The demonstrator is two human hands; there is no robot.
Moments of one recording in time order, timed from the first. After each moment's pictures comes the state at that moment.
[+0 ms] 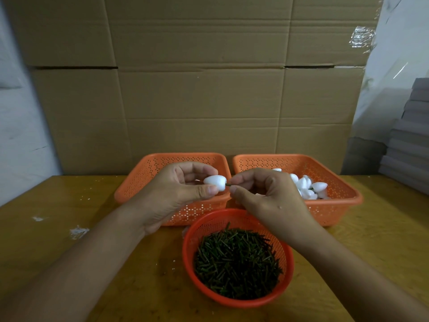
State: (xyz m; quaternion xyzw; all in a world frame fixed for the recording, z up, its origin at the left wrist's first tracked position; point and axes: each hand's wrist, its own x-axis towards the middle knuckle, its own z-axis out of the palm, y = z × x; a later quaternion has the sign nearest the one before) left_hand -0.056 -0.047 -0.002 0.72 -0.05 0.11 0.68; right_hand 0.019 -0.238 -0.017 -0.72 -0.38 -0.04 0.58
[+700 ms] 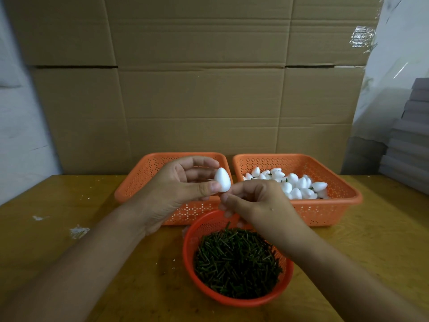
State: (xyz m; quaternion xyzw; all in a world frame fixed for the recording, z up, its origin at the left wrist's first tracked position) left_hand -0.057 -0.048 -0.001 0.71 -0.07 0.12 0.69; right_hand 0.008 -0.231 -0.020 -0.72 -0.37 0.06 0.58
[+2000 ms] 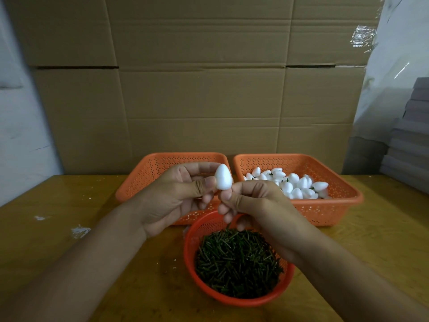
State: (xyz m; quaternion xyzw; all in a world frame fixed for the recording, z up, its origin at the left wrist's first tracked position) left_hand -0.059 -0.051 0.000 0.65 -0.07 0.04 0.76; right_hand -0.004 -0.234 -0.009 -0.63 -0.35 0.21 0.66
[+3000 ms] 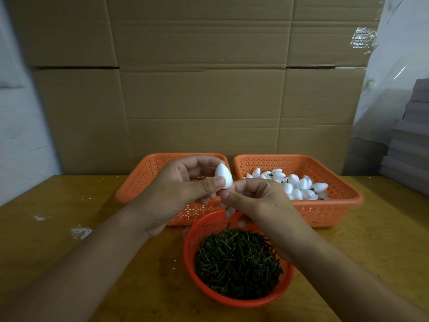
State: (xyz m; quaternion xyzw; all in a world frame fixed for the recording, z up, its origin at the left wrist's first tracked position) left_hand -0.061 -0.057 0.002 0.72 -0.10 0.15 0.67; right_hand -0.001 -0.231 -0.014 -0.66 -0.34 0.13 0.66
